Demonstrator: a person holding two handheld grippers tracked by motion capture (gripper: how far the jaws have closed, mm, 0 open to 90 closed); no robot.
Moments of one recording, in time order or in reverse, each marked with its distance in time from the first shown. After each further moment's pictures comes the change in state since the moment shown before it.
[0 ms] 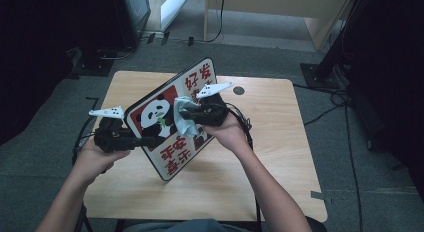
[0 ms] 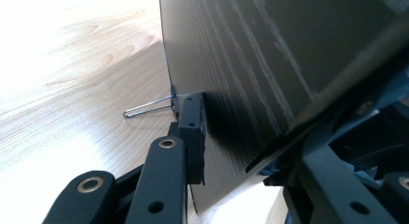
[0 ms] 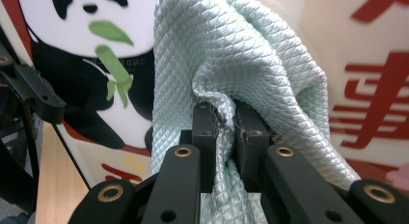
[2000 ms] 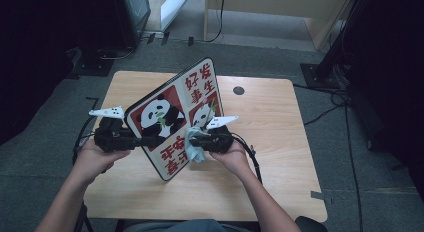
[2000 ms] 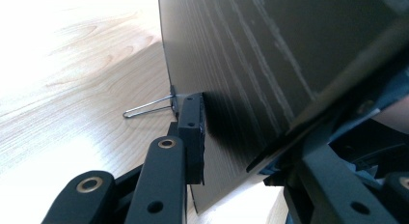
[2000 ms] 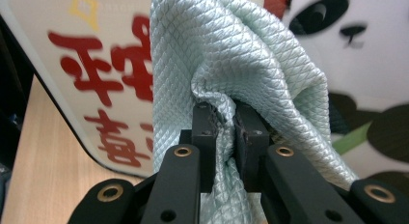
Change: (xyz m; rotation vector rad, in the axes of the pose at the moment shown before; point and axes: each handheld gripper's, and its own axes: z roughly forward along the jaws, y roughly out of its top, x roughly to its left) left arm 0.001 0.001 0.000 0.002 -0.001 0.009; right arm -0.015 -0.112 0.031 0.026 0.058 0.076
